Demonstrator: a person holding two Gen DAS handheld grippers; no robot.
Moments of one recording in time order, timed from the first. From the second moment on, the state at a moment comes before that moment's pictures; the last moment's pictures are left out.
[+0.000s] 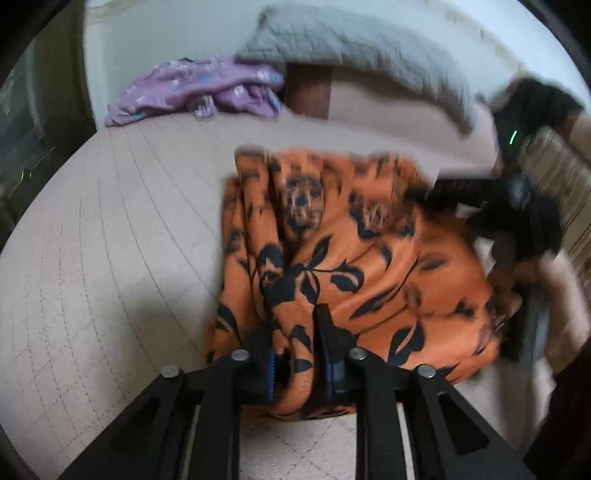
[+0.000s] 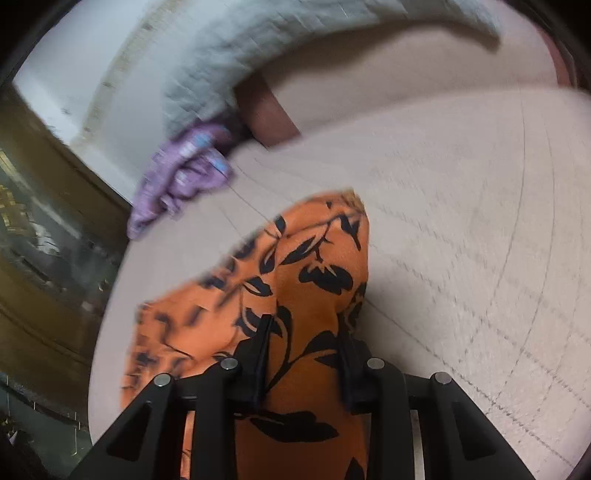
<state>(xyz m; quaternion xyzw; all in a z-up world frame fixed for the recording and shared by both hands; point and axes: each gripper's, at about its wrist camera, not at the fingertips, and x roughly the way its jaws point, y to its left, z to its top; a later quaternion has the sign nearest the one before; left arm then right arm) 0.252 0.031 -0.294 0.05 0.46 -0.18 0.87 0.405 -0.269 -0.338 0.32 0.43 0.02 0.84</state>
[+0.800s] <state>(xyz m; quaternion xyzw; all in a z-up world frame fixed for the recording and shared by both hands) 0.253 0.046 -0.283 0.02 0.45 -0.14 0.88 0.306 -0.232 -0.289 0.25 0.46 0.11 0.84</state>
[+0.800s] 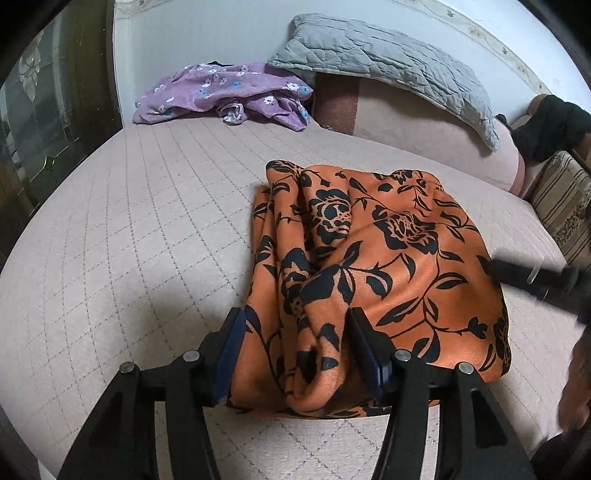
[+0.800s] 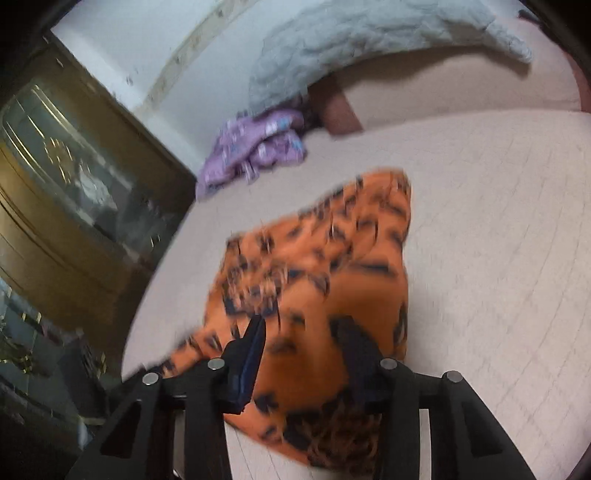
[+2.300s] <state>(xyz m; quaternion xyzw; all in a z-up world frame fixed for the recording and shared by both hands) 0.252 0.074 -0.253 -0.07 0.39 -0.16 0.90 0.395 -0.204 -0.300 0.35 0.45 0.16 0.80</state>
